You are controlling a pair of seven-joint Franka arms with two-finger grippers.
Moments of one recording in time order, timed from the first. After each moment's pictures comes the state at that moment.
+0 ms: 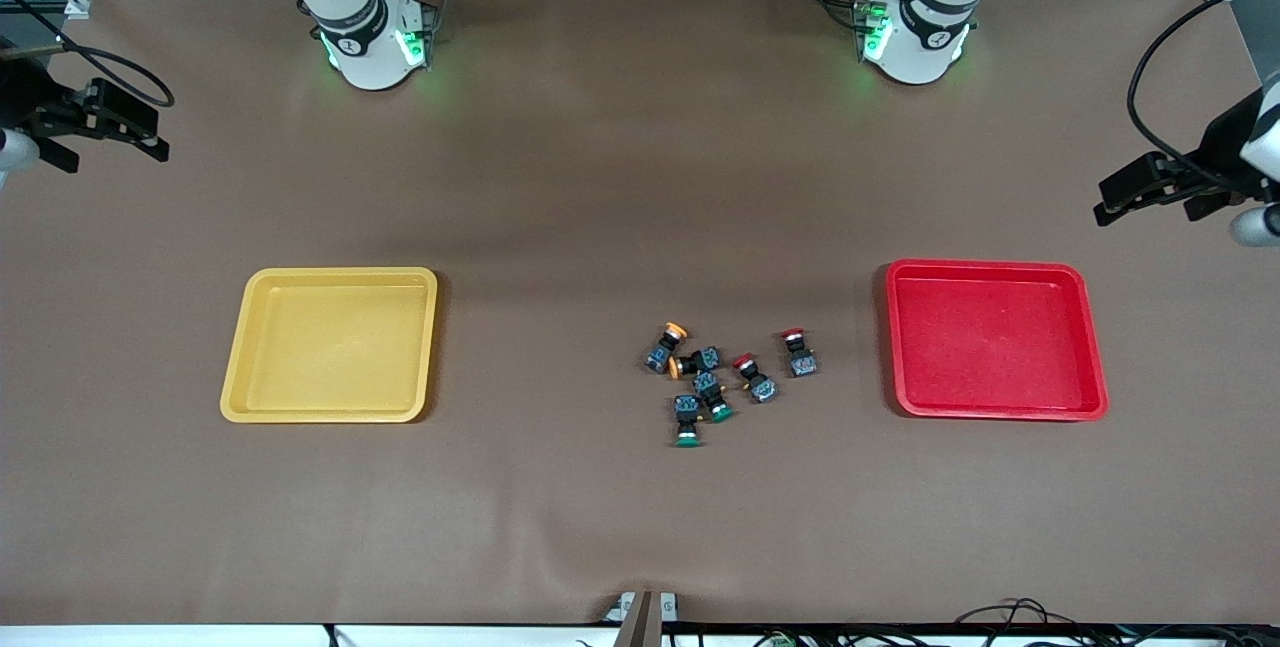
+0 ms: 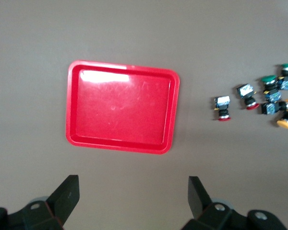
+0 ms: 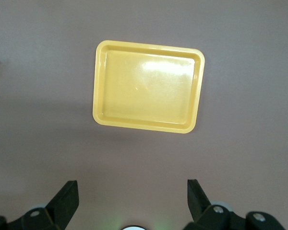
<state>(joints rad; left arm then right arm) 0.34 0.08 -0.40 -1.50 0.01 1.56 -0.12 -0.09 -0.06 0.07 -1.59 0.04 1.47 -0.13</state>
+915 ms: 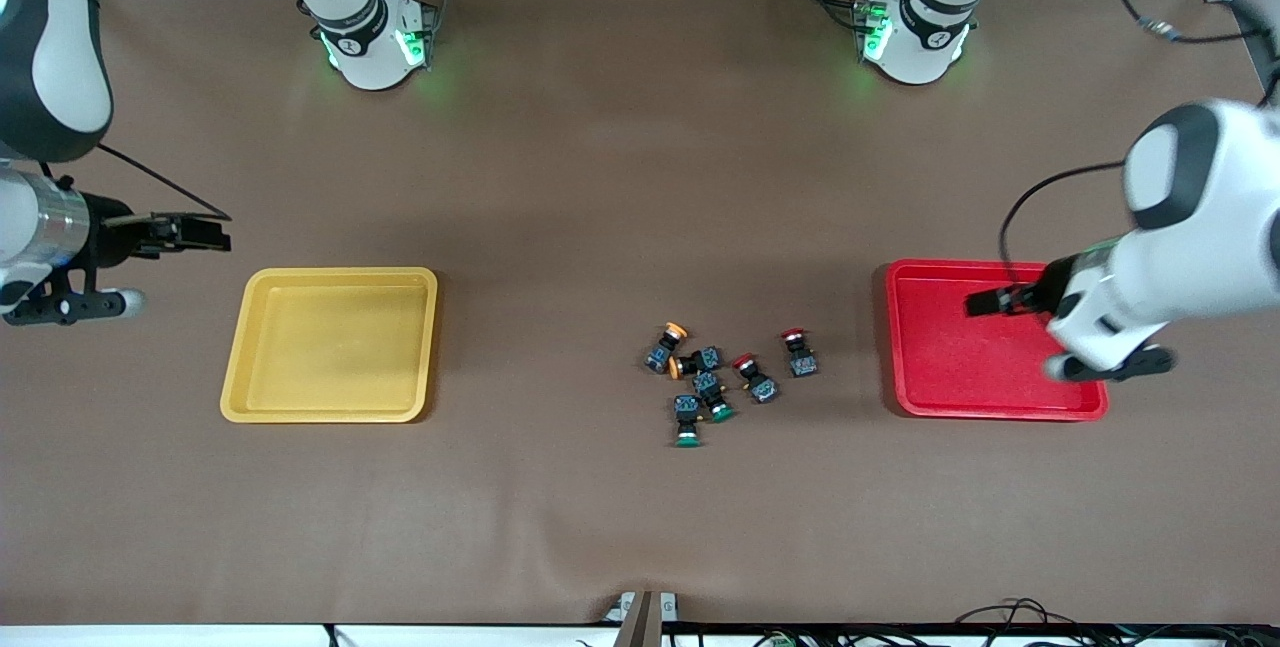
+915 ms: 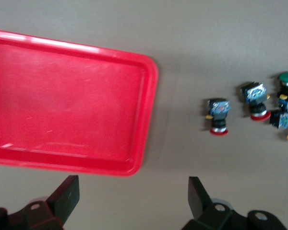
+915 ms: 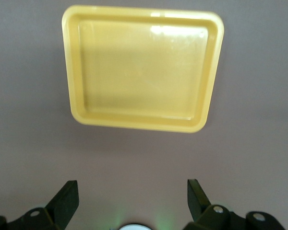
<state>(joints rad) 0.22 0.43 -0.41 -1.55 0.02 1.80 -0.30 -0.12 0.23 0.07 -1.58 0.03 1.54 -0.13</state>
